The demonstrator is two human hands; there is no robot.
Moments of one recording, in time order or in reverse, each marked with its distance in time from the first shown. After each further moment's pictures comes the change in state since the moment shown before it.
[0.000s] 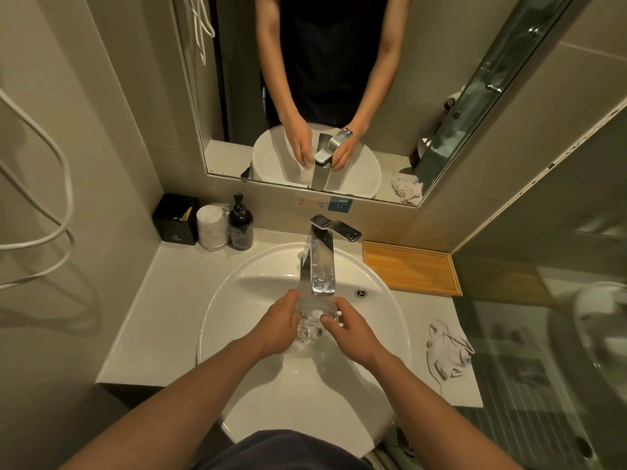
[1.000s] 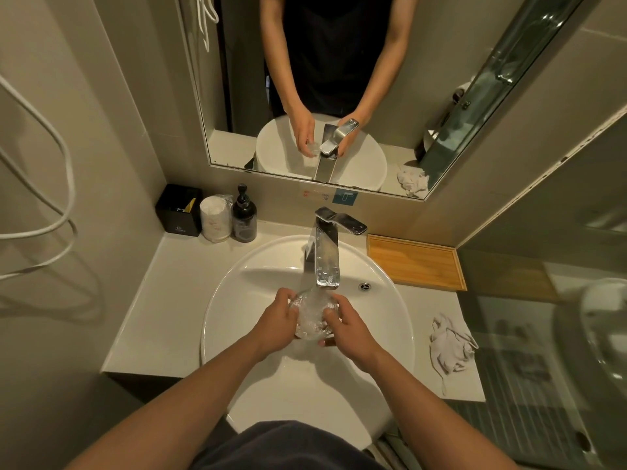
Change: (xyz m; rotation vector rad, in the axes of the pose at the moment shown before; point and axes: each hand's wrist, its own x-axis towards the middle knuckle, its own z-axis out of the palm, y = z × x) left_hand -0.016 -0.002 0.003 -0.245 0.026 -0.240; right_hand -0.009 -0.005 0.017 0.229 -0.040 0.129
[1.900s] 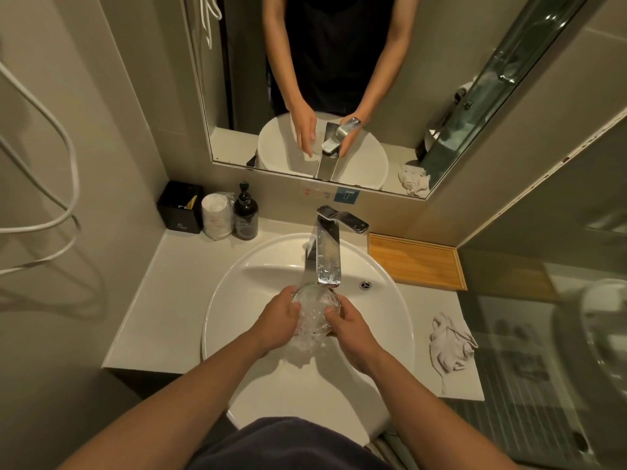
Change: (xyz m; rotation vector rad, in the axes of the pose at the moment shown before) left_hand -0.003 0.004 -0.002 -0.087 0.012 0.028; right_hand 0.004 0.005 0.006 0.225 0.026 0.062
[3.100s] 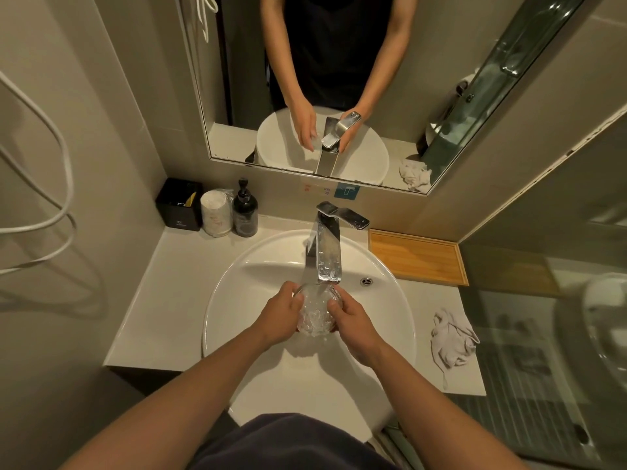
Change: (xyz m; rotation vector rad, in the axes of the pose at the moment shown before) left_hand 0.005 0.003 0.001 0.049 -0.010 -0.036; right_hand 0.003 -0.005 -0.002 -0.048 0.005 -0.055
